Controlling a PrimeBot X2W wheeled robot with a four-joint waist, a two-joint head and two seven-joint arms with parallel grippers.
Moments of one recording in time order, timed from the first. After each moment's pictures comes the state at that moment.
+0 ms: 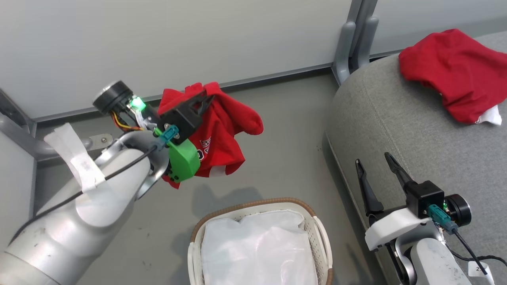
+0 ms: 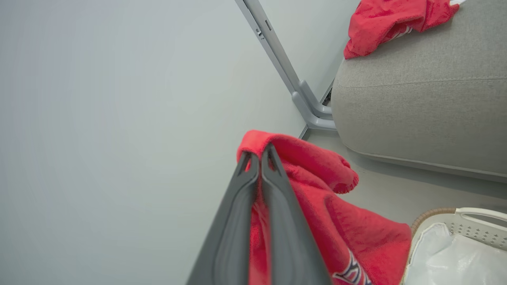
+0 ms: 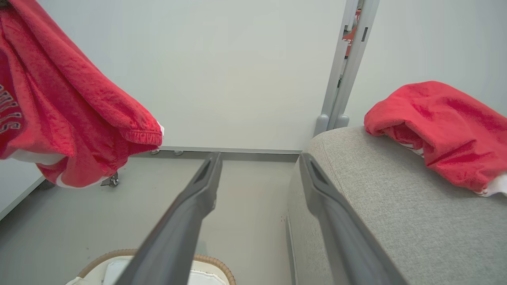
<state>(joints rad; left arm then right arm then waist) -0.86 0.40 -0.95 0.50 -0.30 -0.13 -0.15 -0.19 -0.05 0.08 0.28 0.06 0.13 -0.26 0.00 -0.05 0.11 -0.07</state>
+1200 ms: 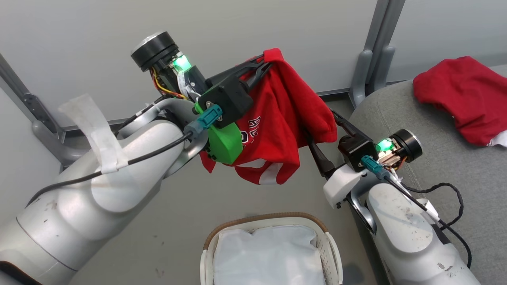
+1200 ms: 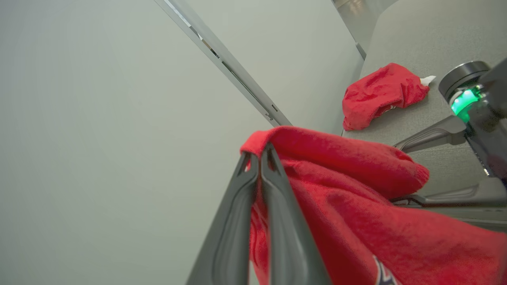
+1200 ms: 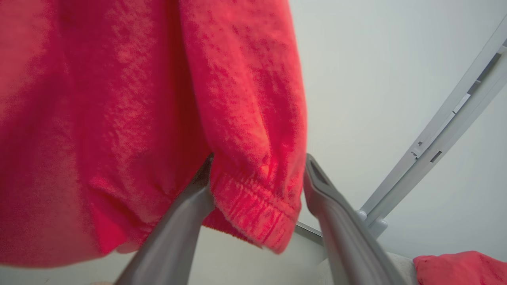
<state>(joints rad) -1.04 0.38 -1.04 0.28 -0.35 -0.13 -0.08 -0.54 -0.05 0.31 0.54 -0.08 0.13 -0.26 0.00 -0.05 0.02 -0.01</state>
